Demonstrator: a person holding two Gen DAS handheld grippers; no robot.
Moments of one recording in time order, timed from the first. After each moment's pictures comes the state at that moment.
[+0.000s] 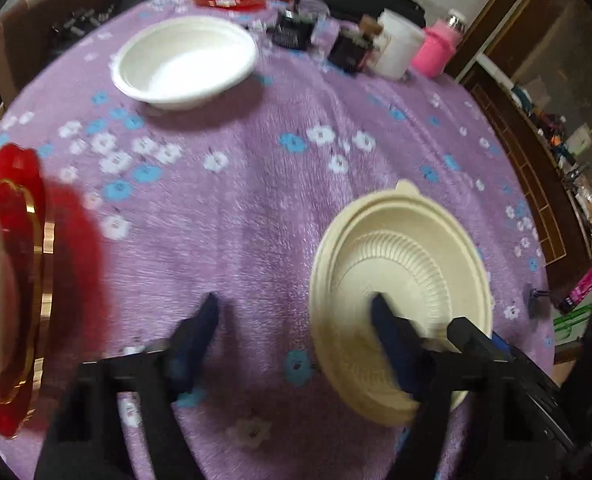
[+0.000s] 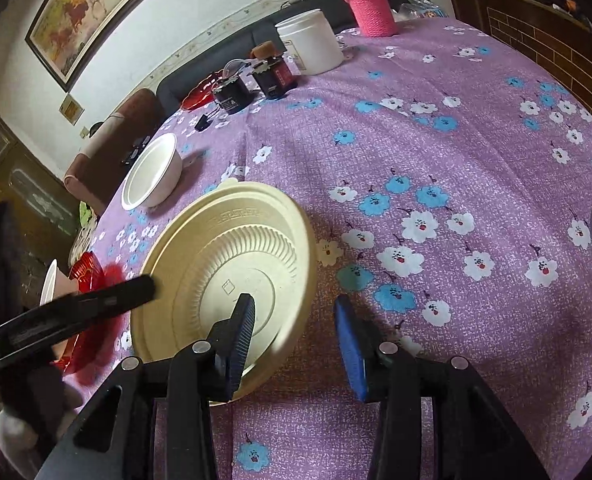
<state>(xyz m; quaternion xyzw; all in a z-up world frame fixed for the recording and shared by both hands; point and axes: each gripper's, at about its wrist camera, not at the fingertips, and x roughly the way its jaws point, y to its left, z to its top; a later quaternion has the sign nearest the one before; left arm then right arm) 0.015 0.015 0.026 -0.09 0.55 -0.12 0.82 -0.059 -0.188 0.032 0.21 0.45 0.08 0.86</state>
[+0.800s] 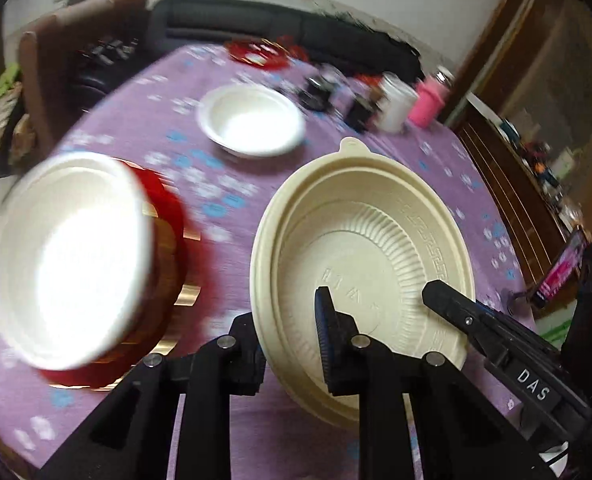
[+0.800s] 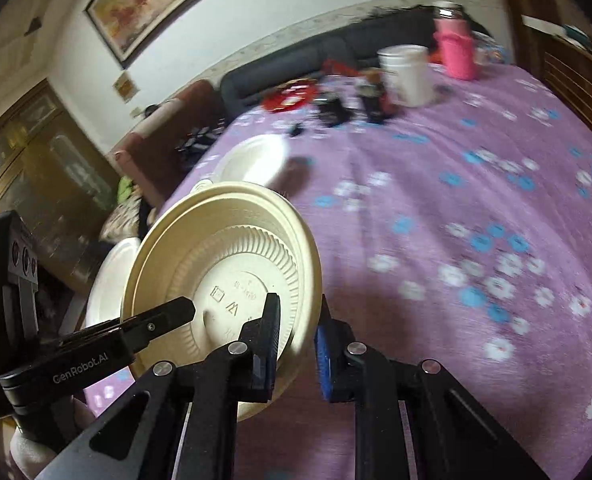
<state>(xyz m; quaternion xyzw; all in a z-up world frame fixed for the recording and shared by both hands) -0.055 0.102 0.101 -0.10 0.46 -0.10 0.87 -0.072 -0.099 0.100 0.17 0.41 0.17 0.88</state>
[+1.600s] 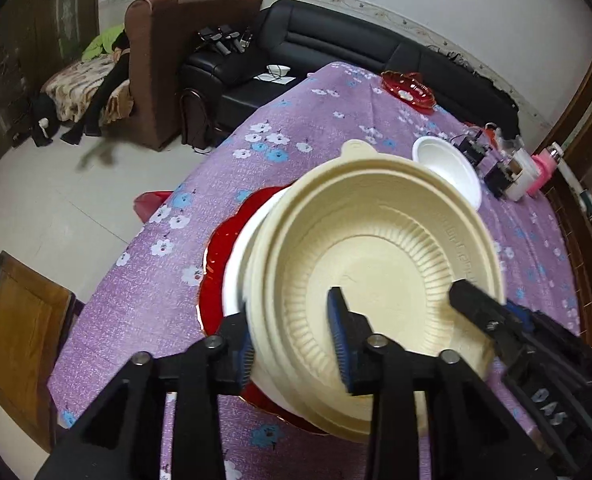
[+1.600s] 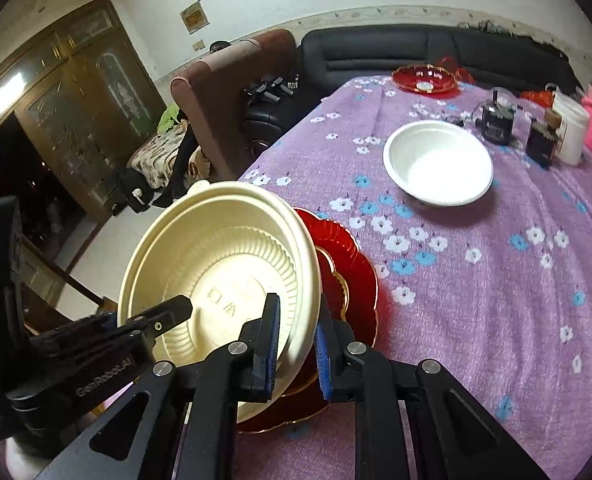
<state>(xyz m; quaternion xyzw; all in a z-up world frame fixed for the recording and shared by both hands) -0.054 0.262 0.090 -0.15 0.46 0.05 0.87 -0.027 0.104 0.102 0.04 0.43 0.25 0.87</state>
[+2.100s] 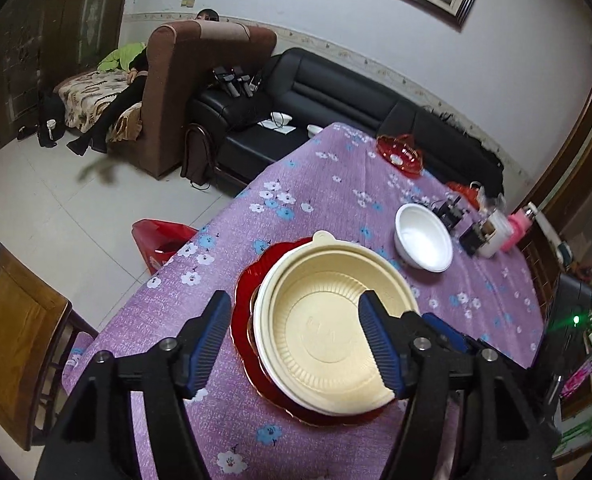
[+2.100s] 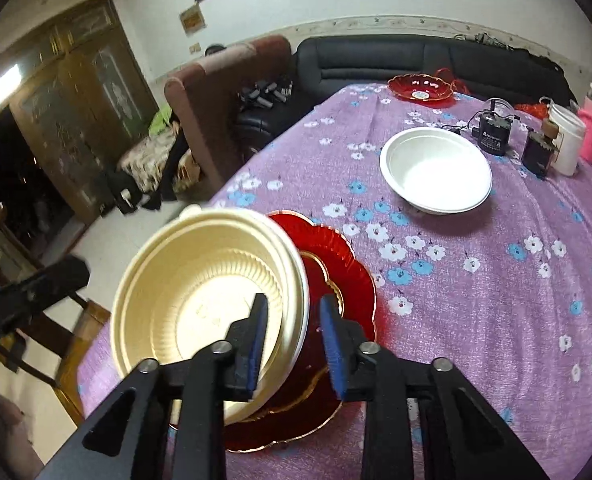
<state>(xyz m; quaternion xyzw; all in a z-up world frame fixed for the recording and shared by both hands) -0.099 0.295 0.134 -0.20 0.37 0.06 0.91 -0.022 0.107 0.094 0.04 0.41 0.24 0.88</state>
